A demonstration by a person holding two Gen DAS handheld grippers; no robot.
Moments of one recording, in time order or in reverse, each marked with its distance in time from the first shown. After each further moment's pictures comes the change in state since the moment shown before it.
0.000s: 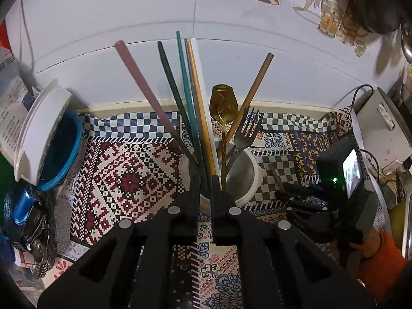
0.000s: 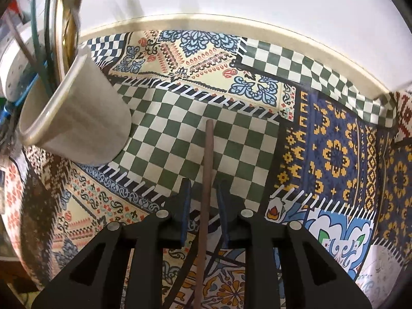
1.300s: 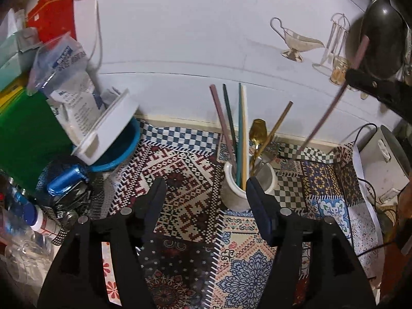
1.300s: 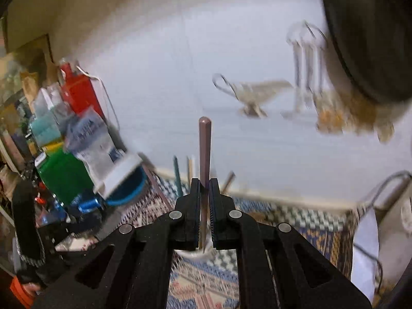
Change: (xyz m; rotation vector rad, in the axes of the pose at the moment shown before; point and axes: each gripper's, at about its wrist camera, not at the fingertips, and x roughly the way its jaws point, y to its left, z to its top) left arm -0.096 0.034 -0.033 -0.146 -0.168 0.119; right arm -0.222 0.052 0.051 -0.047 -0.626 0.193
